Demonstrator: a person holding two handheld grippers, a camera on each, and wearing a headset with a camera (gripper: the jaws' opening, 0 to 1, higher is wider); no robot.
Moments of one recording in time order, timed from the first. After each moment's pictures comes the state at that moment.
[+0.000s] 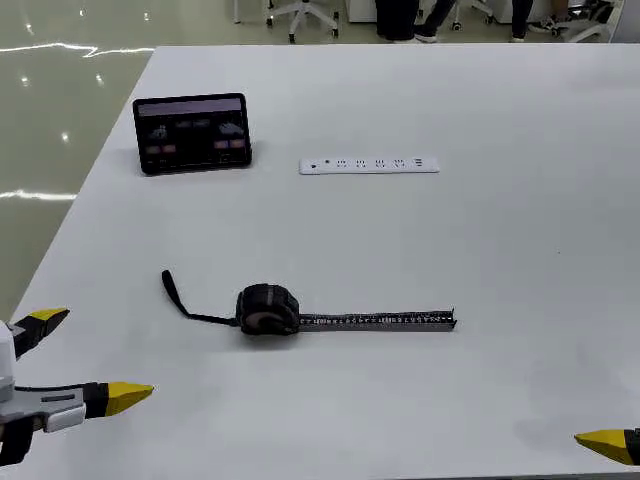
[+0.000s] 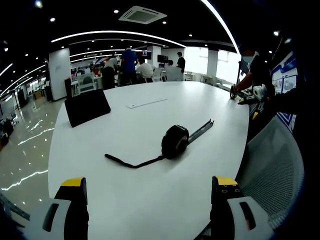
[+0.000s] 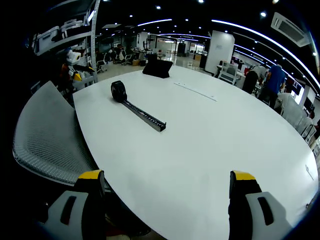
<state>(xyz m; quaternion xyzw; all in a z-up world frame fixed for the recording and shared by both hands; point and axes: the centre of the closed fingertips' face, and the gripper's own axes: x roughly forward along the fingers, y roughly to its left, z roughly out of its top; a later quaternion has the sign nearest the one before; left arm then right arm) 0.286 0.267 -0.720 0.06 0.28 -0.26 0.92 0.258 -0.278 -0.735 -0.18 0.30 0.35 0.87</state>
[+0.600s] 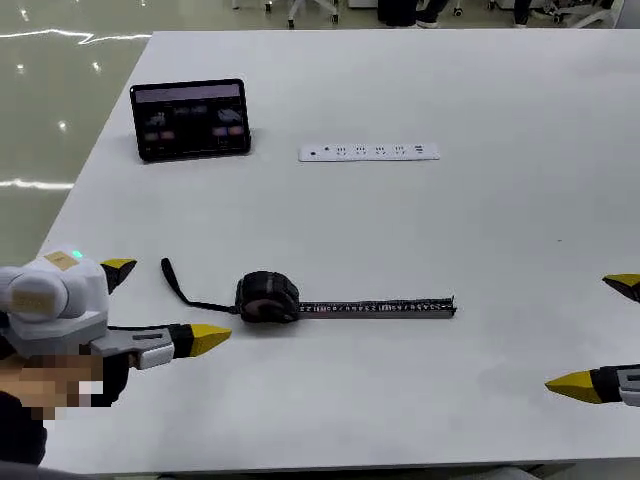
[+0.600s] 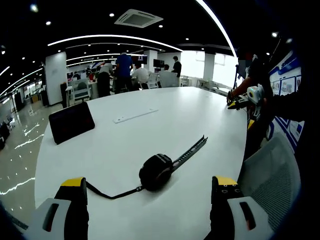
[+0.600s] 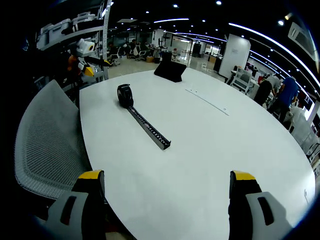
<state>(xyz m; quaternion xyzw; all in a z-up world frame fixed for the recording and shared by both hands) 0.316 0.180 -0.692 0.06 0.26 -0.29 0.92 0.295 -0.238 -0.713 -0.21 0.30 0.40 0.84</state>
